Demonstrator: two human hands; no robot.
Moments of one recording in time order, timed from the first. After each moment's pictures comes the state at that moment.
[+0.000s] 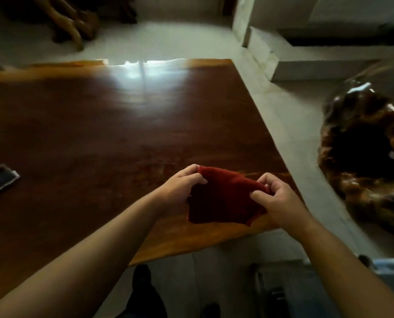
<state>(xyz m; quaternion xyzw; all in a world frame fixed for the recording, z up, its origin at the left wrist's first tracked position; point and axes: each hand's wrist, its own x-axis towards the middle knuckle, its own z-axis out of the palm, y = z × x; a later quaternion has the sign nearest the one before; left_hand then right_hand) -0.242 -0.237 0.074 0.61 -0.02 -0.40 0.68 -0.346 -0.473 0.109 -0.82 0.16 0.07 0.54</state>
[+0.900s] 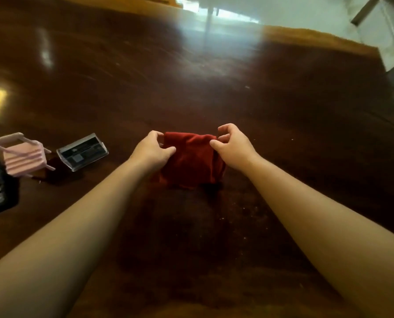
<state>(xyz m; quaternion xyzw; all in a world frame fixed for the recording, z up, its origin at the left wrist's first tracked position) -0.004 0.150 -0.059 0.86 0.20 -0.17 0.43 0.027 -0.076 -0.040 -0.89 0.06 0.18 0.41</state>
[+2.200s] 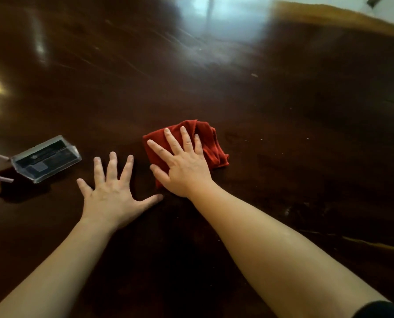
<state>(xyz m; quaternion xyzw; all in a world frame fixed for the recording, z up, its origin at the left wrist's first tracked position) -0.059 0.173 -0.149 0.97 0.14 -0.20 0.03 0.032 -0.003 -0.177 -0.96 -0.26 0.05 0.09</state>
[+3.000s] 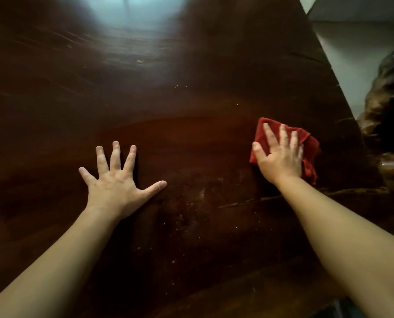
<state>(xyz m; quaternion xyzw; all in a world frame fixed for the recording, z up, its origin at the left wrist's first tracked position) 0.008 -0.033 -0.158 0.98 -0.05 -0.17 0.02 -0.017 -0.427 -0.169 -0.96 0.25 0.09 0.07</state>
